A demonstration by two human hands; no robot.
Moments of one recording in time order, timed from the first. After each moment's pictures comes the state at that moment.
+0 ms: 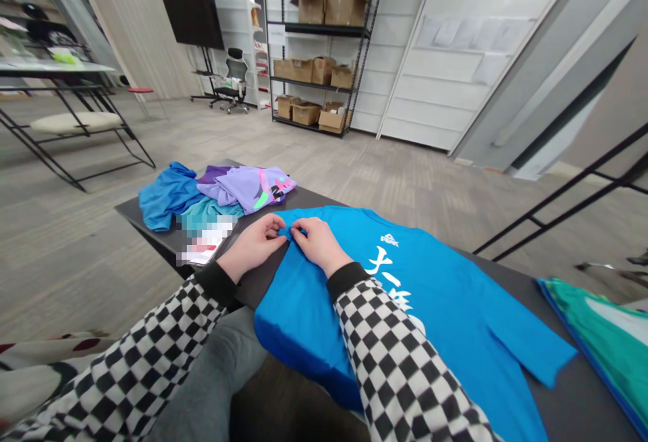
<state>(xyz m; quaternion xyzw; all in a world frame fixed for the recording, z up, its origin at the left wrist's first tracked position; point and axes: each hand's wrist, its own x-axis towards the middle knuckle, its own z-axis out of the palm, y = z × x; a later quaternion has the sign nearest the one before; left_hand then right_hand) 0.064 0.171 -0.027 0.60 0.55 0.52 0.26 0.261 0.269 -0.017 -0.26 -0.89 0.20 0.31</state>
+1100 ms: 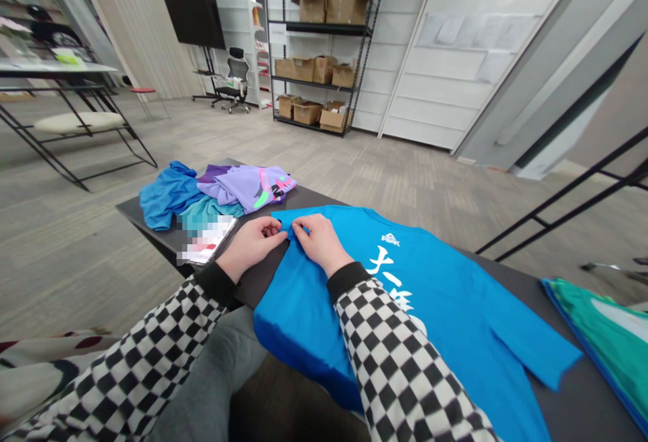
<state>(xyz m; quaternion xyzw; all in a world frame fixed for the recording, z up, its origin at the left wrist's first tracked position) 0.068 0.164 -0.013 0.58 0.60 0.51 0.21 0.264 0.266 -0.012 -0.26 -0.88 0.18 0.34</state>
